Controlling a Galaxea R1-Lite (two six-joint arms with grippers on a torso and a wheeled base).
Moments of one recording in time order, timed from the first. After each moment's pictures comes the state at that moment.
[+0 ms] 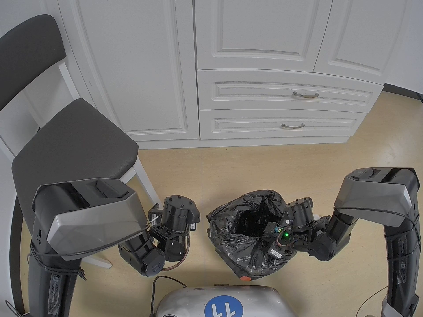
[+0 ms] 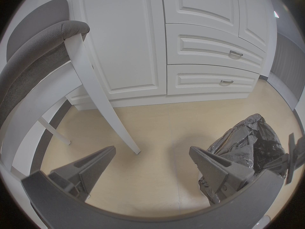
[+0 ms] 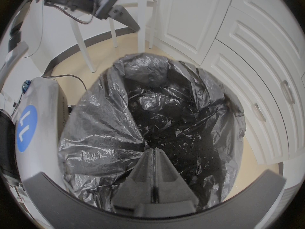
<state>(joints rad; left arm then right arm) -0.63 2.41 -0.90 -1.06 0.65 -0.20 0.45 2.39 -0.80 -0.88 0.03 -0.67</state>
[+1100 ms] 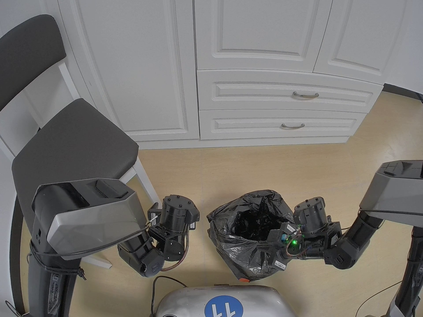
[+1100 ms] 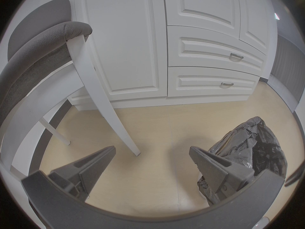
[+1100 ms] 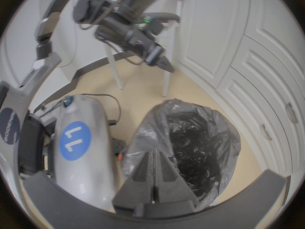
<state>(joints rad) -0.63 2.41 -0.89 -1.09 0.65 -0.20 0.54 2.15 -0.60 -0.86 0.18 -0.66</state>
